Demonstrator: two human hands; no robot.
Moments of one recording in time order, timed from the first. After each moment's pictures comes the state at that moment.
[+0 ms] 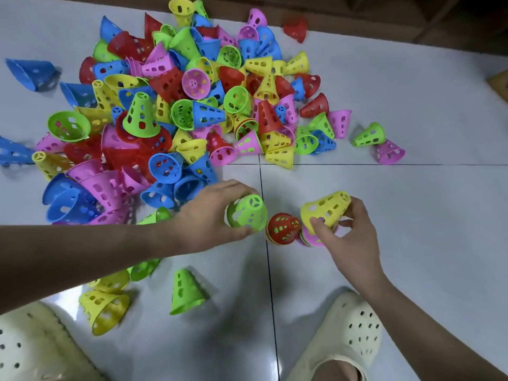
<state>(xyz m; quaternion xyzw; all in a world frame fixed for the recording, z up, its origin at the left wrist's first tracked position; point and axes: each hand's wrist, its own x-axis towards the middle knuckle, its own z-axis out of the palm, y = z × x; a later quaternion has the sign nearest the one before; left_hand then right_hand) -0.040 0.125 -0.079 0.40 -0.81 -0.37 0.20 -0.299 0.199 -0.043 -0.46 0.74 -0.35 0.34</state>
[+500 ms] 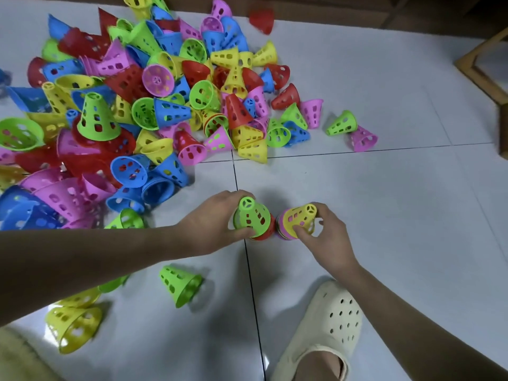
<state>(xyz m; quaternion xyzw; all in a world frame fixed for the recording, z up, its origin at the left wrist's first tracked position) -0.099 0.127 -0.112 0.41 -0.82 -0.38 0.12 -0.361 0.208 -0.115 -0.53 0.75 -0.24 0.31</state>
